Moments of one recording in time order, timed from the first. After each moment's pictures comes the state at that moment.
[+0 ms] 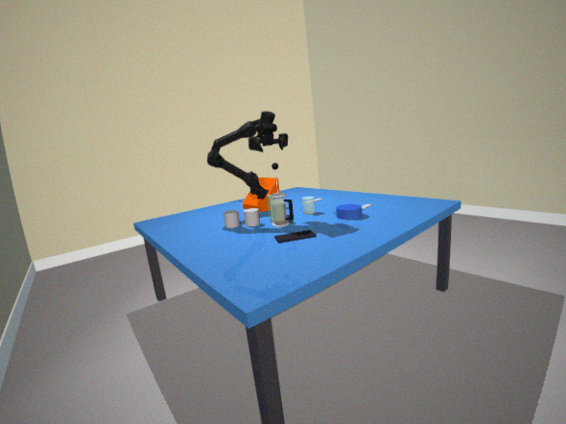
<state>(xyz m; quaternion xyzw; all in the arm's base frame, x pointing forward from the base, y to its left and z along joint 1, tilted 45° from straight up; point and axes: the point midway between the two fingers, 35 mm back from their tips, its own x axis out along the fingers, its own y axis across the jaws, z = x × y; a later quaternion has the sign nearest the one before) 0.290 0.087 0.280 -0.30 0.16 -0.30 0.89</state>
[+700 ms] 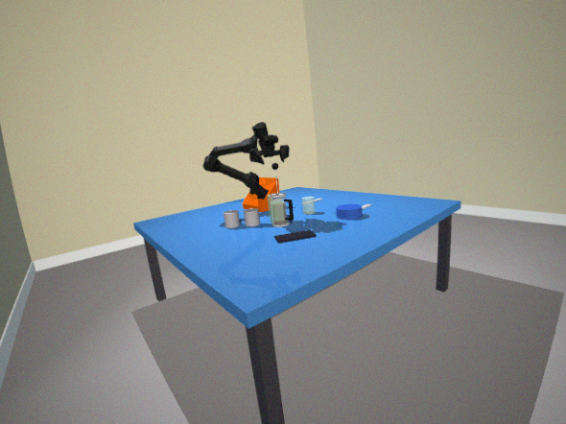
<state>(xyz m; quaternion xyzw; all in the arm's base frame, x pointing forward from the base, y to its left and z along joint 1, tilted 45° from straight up) 0.297 0.043 0.247 -0.30 0.16 -0.30 0.89</state>
